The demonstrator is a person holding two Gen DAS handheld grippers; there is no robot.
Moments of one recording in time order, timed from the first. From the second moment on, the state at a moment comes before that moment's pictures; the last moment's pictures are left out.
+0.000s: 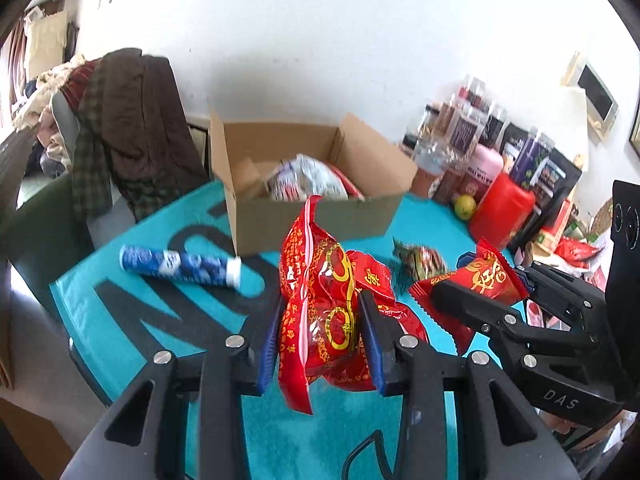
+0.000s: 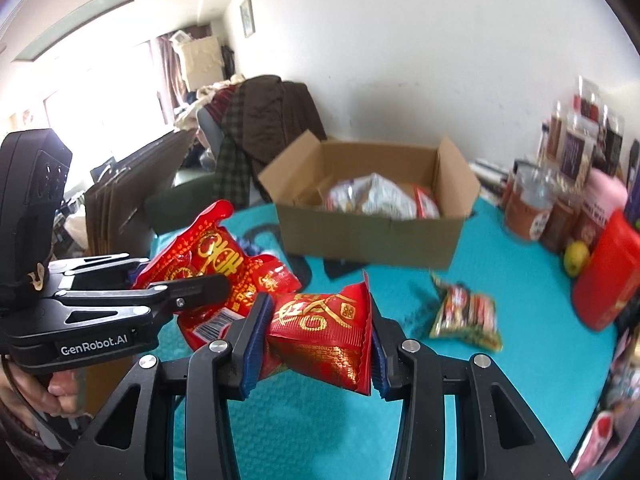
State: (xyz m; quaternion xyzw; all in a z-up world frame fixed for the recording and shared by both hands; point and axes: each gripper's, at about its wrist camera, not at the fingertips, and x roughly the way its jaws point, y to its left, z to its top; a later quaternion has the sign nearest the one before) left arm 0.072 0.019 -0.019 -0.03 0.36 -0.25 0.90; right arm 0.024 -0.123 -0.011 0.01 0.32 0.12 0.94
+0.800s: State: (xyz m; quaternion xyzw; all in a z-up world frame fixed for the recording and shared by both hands) left arm 0.153 0.006 0.054 -0.03 0.28 -0.26 0.92; right arm 0.112 -0.134 0.060 -0.03 0.24 0.13 0.96
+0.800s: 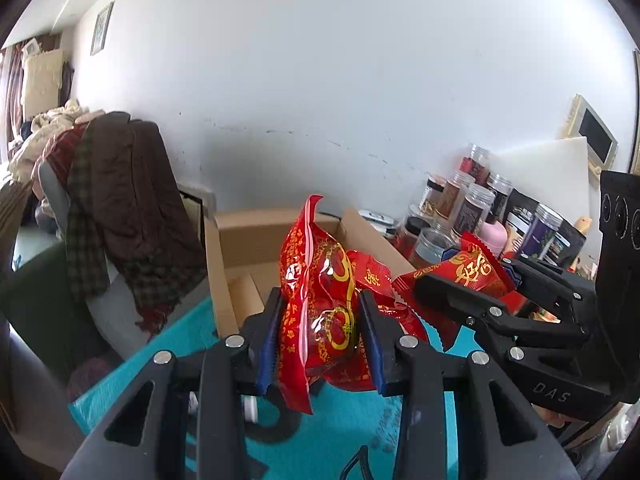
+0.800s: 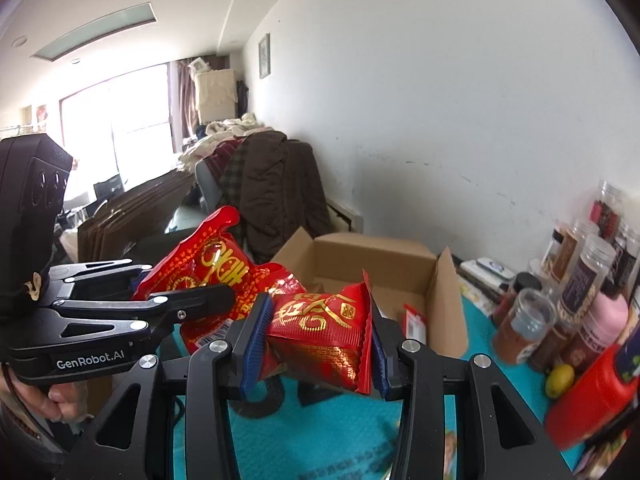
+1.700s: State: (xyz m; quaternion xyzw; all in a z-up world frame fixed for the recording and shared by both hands) left arm 0.295 -0.033 0.060 0.02 0.30 -0.22 0.93; right arm 0.266 -0.174 0.072 -0.03 0.29 0.10 0.95
